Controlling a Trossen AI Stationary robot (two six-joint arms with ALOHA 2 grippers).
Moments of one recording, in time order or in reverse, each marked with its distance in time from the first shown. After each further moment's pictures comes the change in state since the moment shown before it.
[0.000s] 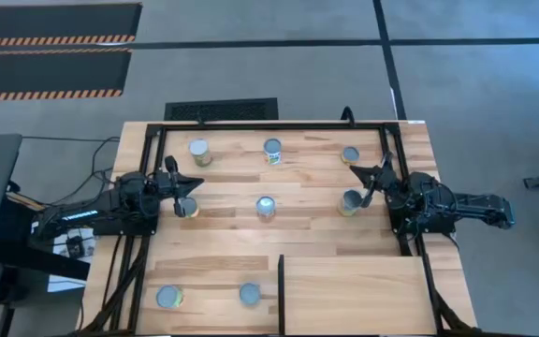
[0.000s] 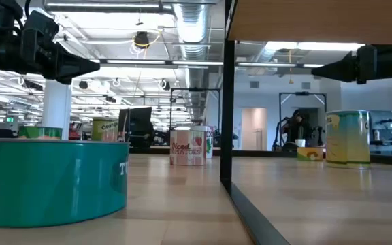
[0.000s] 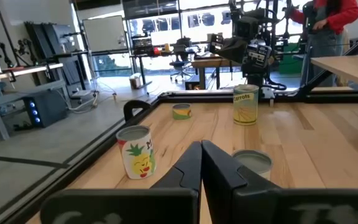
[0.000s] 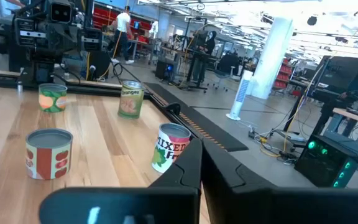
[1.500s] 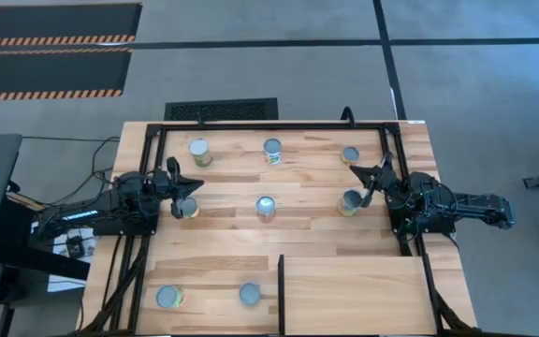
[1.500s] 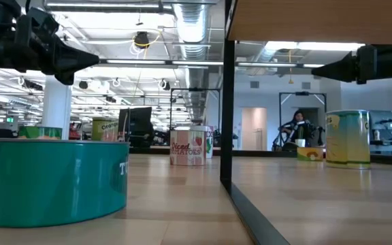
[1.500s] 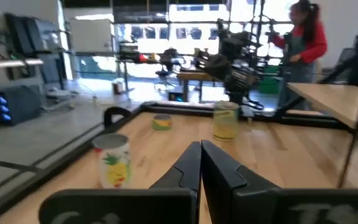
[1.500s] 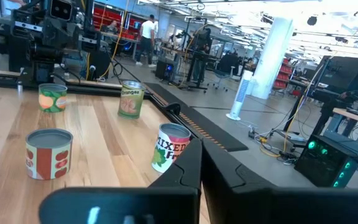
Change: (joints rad) left arm -0.001 0.007 0.007 0.038 0.068 -0.130; right arm 0.000 0.000 0.000 0.000 0.000 0.000
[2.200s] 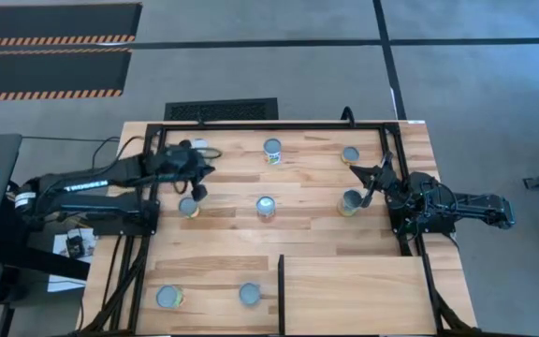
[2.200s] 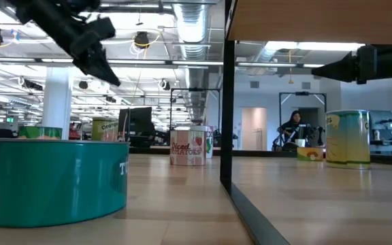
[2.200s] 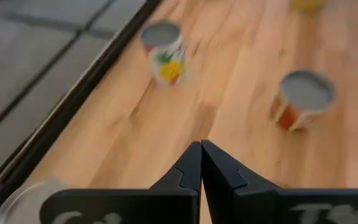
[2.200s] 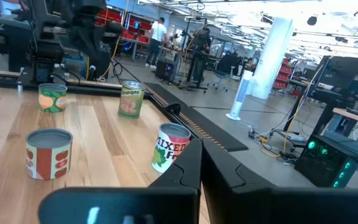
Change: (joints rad) left arm 0.080 0.828 0.621 -0.522 -0.190 0.086; right arm 0.000 0.000 0.000 0.000 0.000 0.000
